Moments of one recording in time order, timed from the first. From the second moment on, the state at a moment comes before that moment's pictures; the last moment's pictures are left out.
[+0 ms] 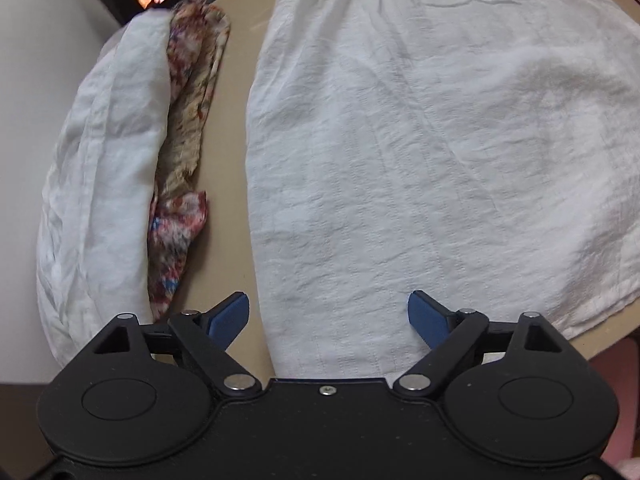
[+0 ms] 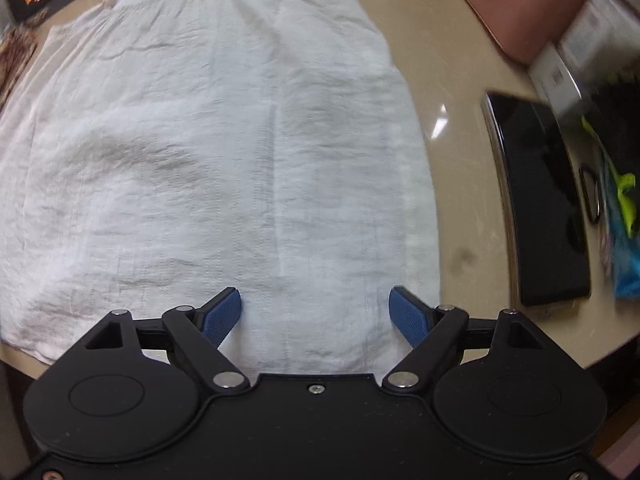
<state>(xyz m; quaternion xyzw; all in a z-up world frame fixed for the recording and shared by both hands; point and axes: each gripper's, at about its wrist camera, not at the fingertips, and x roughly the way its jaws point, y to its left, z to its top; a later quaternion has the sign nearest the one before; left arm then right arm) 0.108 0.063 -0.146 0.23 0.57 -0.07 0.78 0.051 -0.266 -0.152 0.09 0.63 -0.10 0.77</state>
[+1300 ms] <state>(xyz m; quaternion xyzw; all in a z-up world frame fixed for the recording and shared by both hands) 0.177 0.085 -0.101 0.03 0.54 -0.11 0.84 0.220 -0.170 -0.080 0.07 0.49 0.05 0.87</state>
